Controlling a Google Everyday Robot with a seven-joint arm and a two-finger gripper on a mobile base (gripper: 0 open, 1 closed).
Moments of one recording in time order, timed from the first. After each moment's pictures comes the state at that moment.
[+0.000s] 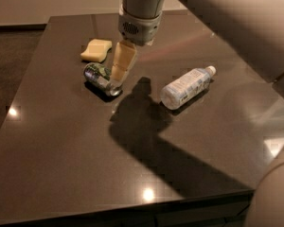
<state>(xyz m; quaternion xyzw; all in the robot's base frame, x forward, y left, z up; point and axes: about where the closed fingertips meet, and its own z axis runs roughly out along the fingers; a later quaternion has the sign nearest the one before) 0.588 0.019 0.920 -0.53 0.84 0.02 0.11</state>
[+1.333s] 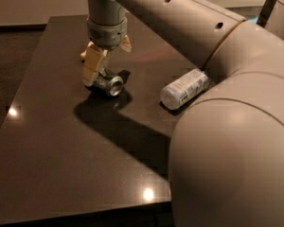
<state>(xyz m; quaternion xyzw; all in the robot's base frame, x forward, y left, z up) 0.625 0.088 0.885 -0.49 0.87 0.02 0.08</state>
